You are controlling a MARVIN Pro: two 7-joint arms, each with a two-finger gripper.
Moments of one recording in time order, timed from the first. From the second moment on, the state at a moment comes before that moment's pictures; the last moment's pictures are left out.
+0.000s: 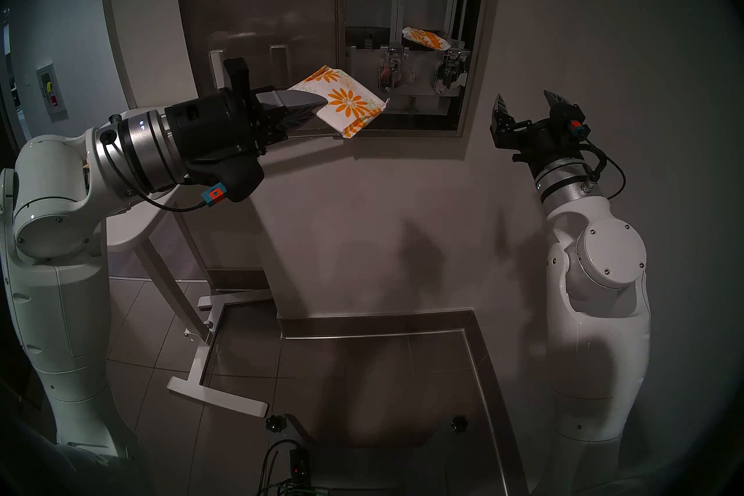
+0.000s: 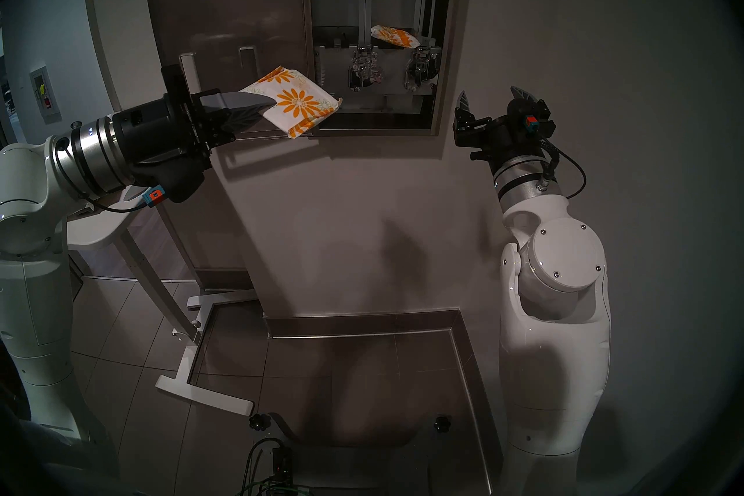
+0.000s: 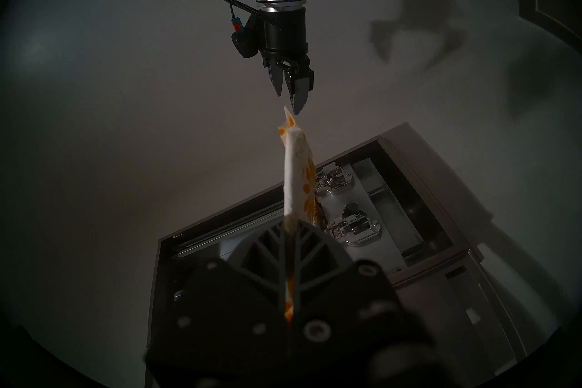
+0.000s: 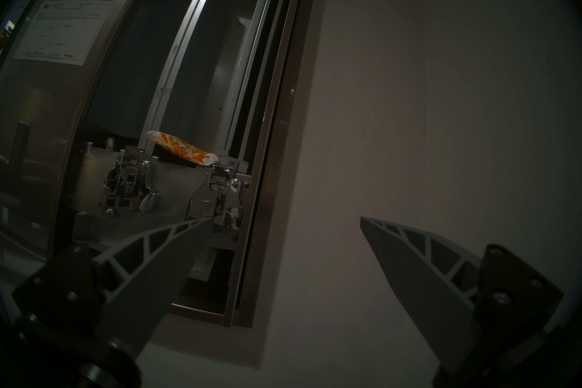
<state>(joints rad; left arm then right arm) 1.42 -1.17 -1.93 -2.31 0.54 -0.89 -0.88 -1.58 -1.53 1.71 -2.19 -0.09 0.19 0.17</state>
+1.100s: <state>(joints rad) 1.45 -1.19 -1.98 -2.31 0.55 -0.88 -0.87 -1.55 -1.33 1.70 -2.19 -0.09 0.06 0.51</state>
